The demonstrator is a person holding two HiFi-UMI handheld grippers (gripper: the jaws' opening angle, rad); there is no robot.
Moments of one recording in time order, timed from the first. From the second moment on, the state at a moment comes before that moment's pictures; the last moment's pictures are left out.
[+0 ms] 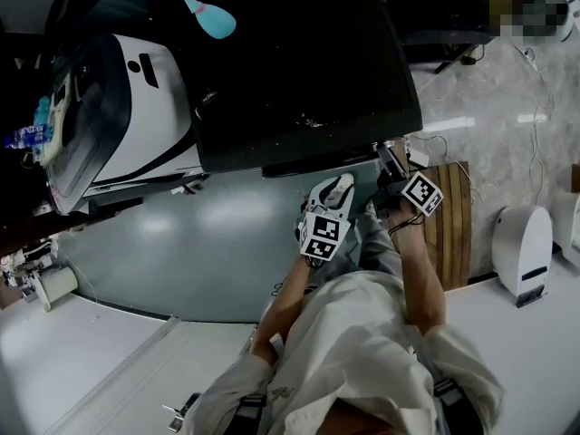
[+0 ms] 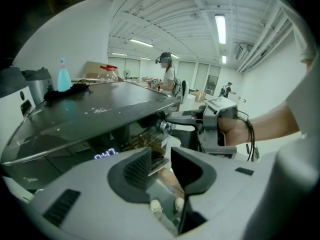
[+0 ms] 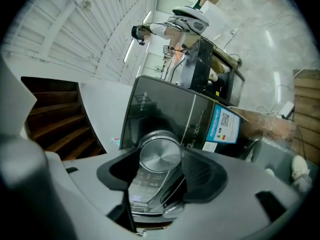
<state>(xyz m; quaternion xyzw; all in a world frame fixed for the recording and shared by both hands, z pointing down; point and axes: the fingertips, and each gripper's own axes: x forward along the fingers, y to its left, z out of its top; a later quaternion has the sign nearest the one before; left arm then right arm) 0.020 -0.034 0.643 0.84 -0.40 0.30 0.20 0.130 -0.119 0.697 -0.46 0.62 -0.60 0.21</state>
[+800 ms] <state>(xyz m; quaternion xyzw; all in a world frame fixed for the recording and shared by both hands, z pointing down) 0.022 -0.034 0.641 0.84 -0.41 0.30 0.21 0.132 -0.118 0.704 -0.43 0.57 -0.64 0.29</state>
